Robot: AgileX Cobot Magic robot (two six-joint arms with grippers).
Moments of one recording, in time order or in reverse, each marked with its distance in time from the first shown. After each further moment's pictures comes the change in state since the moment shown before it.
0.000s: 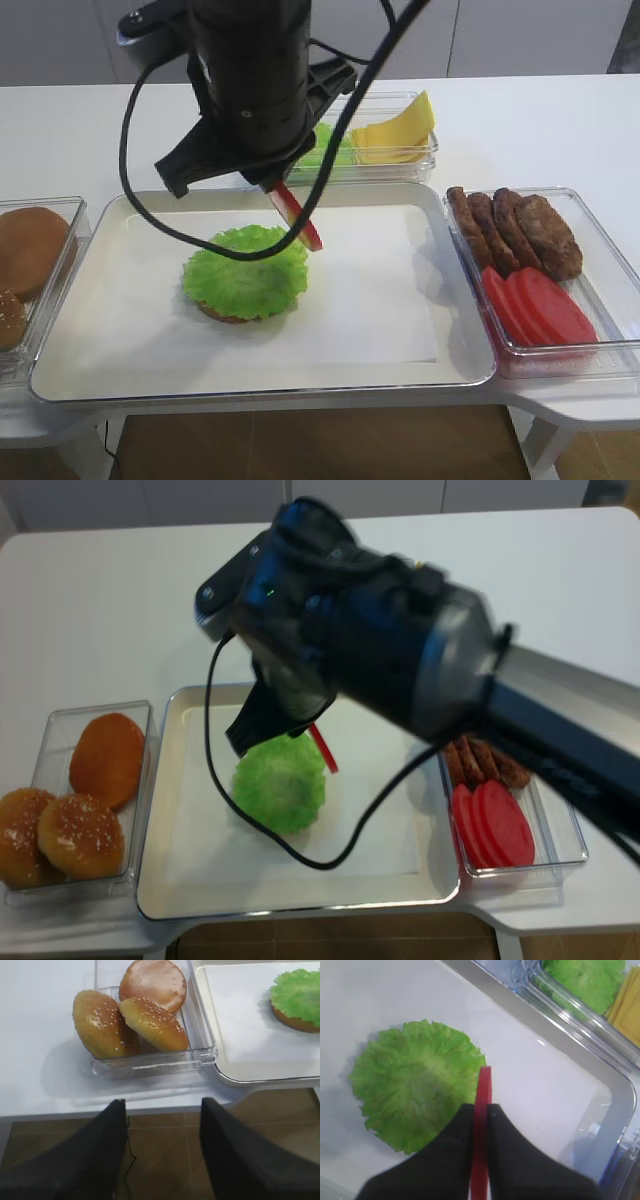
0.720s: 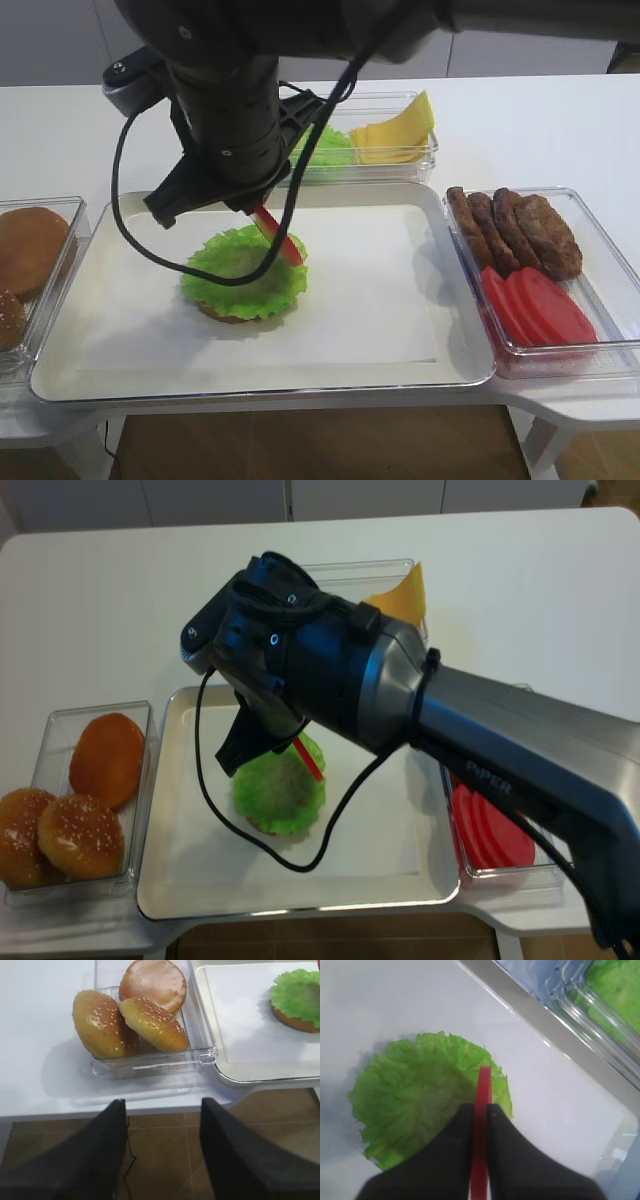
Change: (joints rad) left arm 0.000 0.000 0.000 0.000 0.000 0.000; right arm 0.000 0.091 -0.014 0.000 -0.074 -0.041
